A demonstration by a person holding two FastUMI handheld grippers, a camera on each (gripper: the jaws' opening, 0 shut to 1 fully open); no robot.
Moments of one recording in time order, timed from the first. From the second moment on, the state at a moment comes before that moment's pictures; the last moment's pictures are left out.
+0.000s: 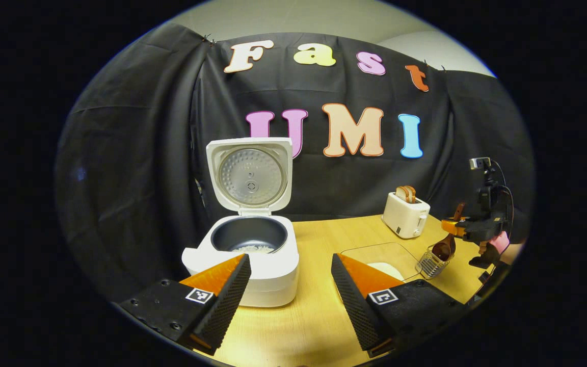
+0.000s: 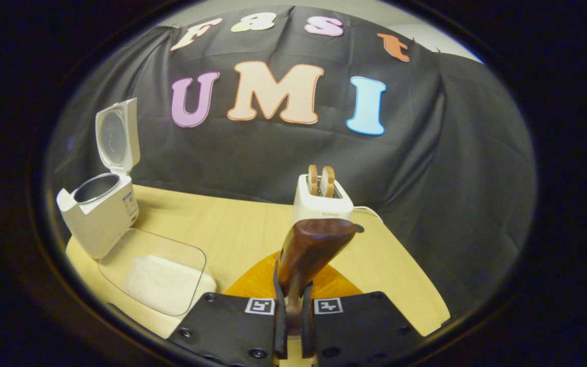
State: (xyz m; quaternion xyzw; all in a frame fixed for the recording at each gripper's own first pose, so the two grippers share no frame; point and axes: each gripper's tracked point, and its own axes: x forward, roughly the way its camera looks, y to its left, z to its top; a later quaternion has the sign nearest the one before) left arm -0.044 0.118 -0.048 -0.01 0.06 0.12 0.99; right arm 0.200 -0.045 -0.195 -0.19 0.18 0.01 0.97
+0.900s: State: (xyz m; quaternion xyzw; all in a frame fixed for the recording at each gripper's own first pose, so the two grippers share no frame) left arm -0.022 0.125 -0.027 -0.03 0.04 0.11 0.99; right arm 0.178 -0.073 -0.176 -0.14 0.19 -0.01 0.97
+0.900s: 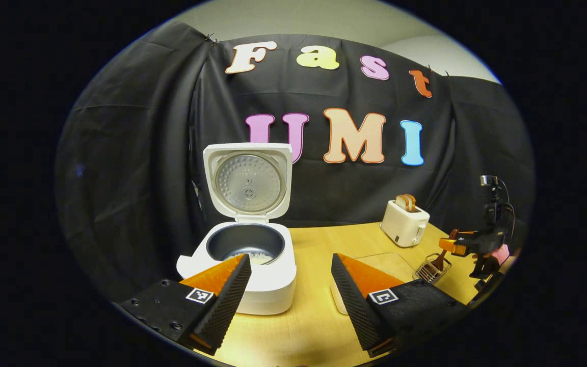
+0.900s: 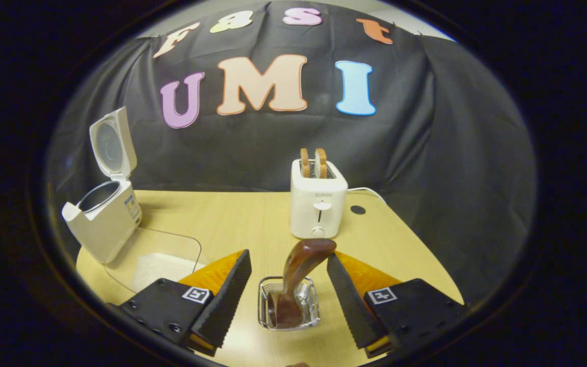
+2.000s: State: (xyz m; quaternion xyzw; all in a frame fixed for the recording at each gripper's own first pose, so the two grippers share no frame) left arm 0.103 0.276 0.162 -0.07 -0.05 0.13 0.99; right arm 0.044 -0.067 -0.088 -0.08 0.11 -0.10 0.99
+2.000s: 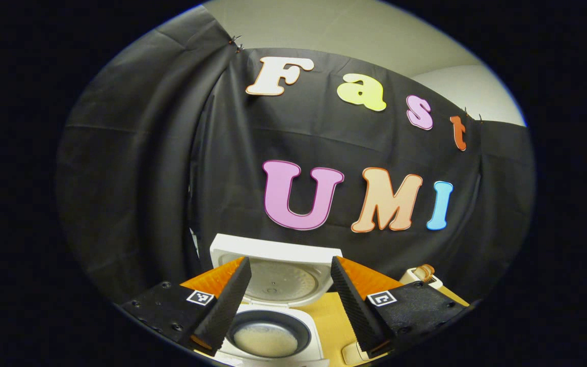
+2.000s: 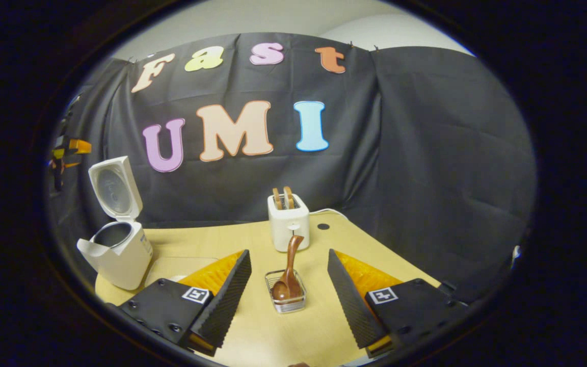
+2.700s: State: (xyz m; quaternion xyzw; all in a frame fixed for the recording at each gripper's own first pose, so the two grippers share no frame) left arm 0.221 0.331 0.156 -0.04 0.02 0.14 0.99; right arm -0.001 -0.083 -0.070 -0.10 0.12 -0.15 0.98
